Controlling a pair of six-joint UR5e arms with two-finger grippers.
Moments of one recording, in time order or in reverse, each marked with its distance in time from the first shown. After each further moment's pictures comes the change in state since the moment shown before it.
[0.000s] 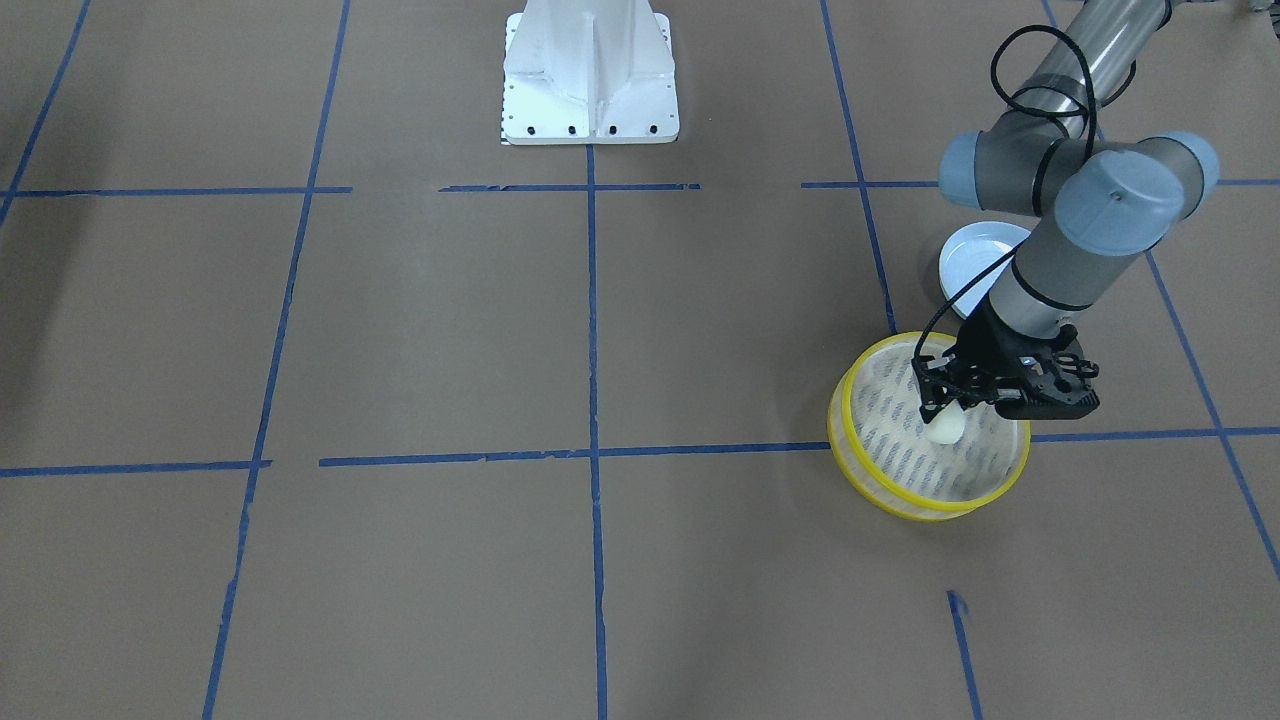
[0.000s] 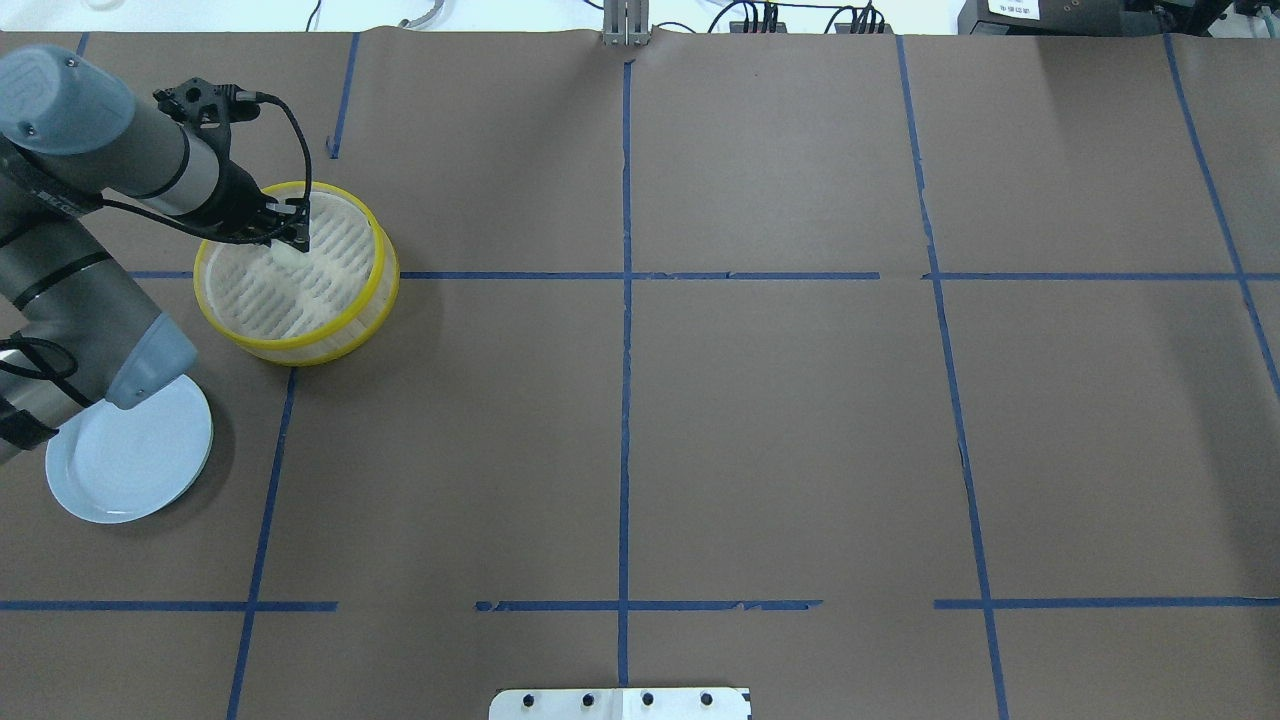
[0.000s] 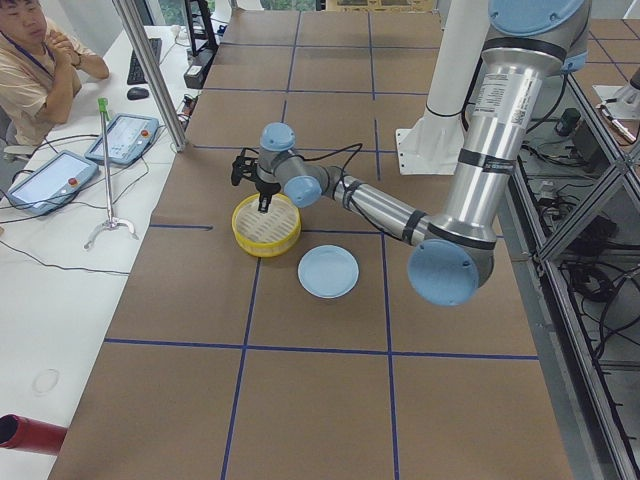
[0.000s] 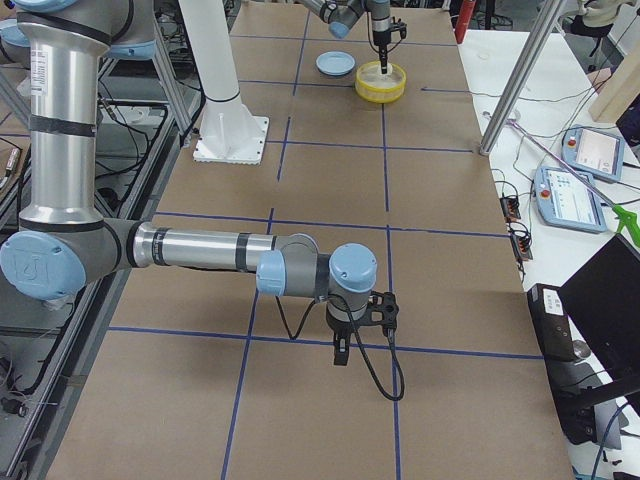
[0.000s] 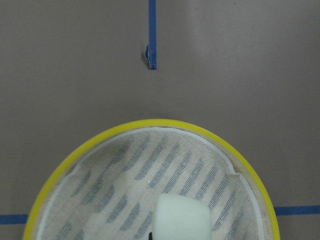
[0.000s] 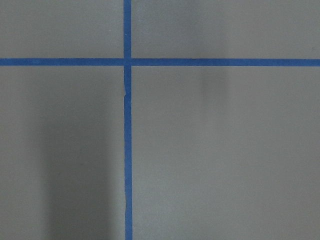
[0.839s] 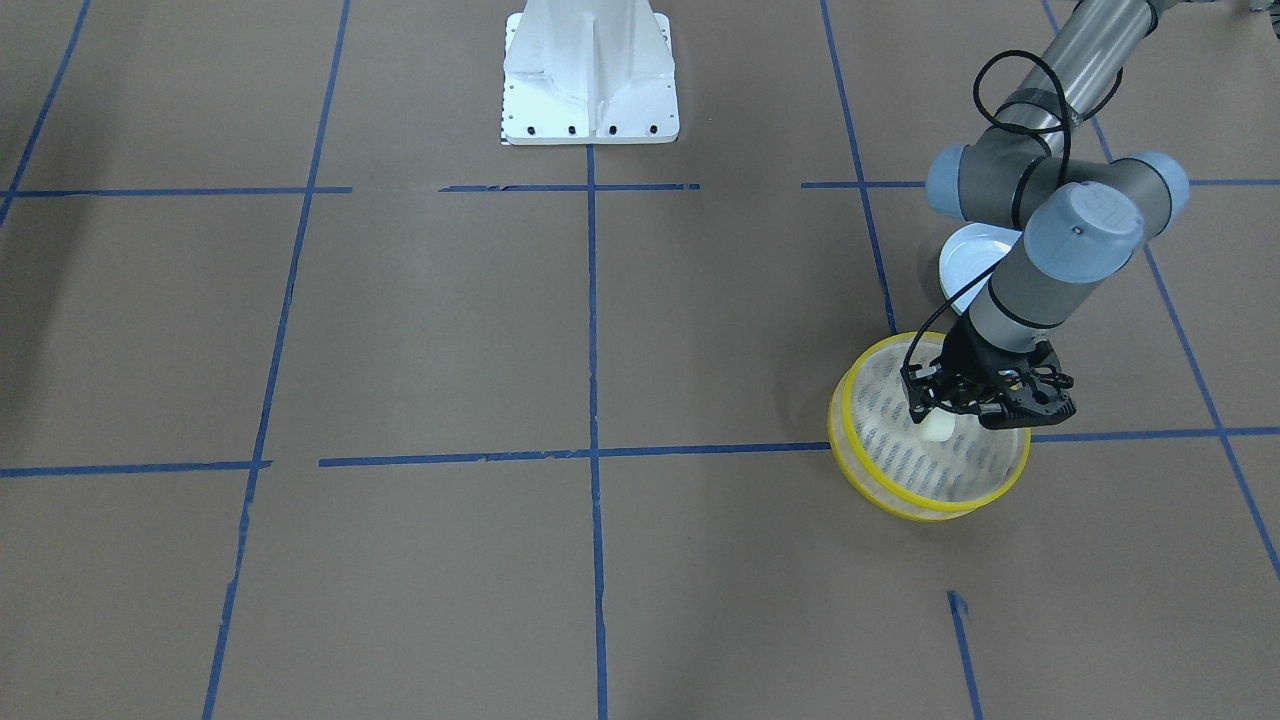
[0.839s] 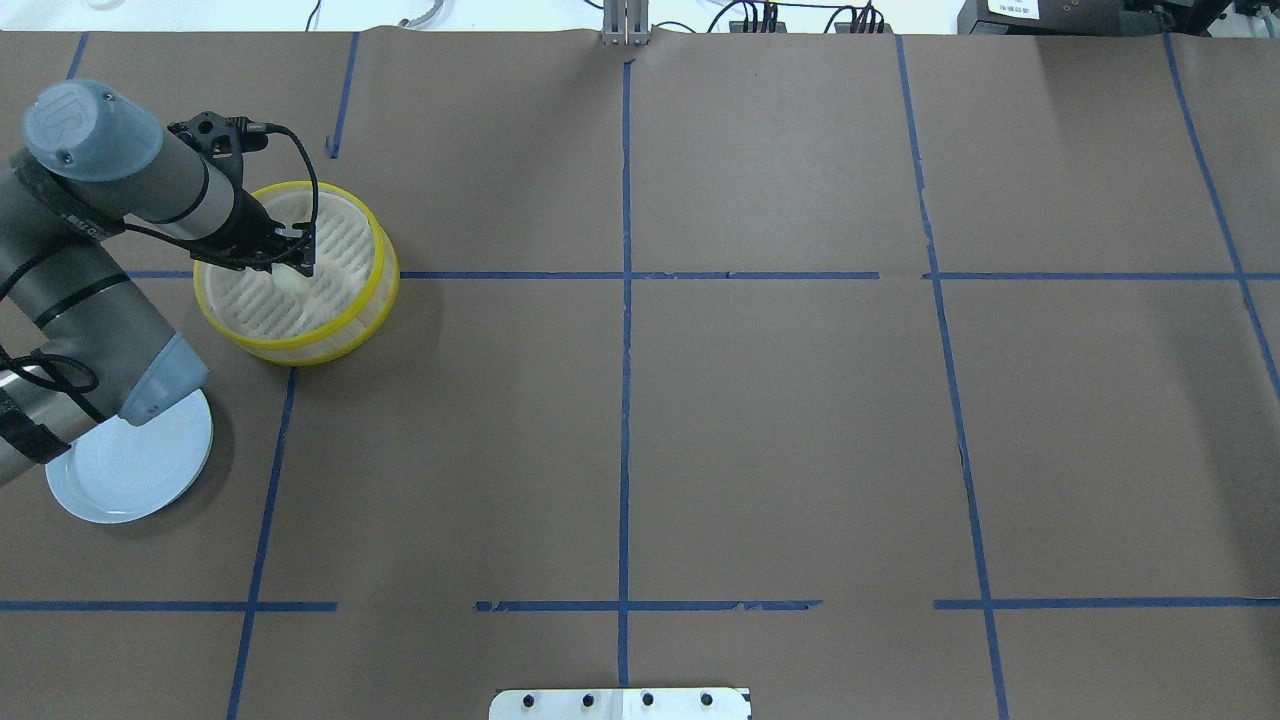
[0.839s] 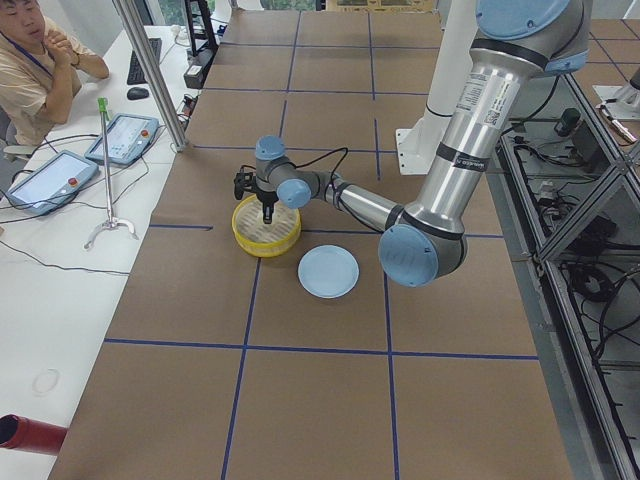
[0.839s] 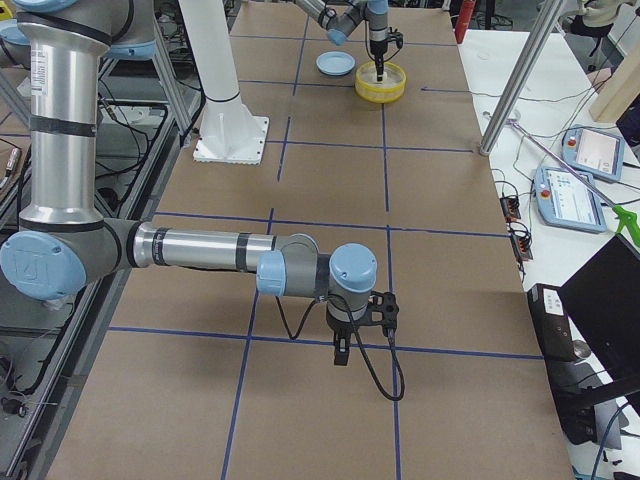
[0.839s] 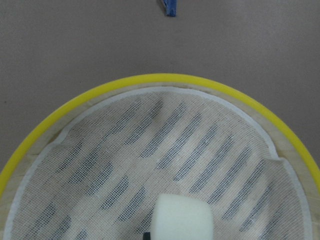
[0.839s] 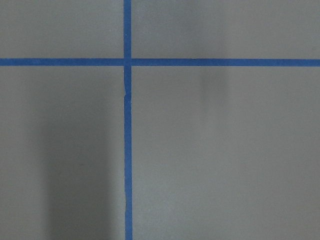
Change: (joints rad) left arm 0.024 0.009 0.032 0.004 0.005 -0.049; right arm 0.000 0.000 0.000 0.000 0.000 0.000
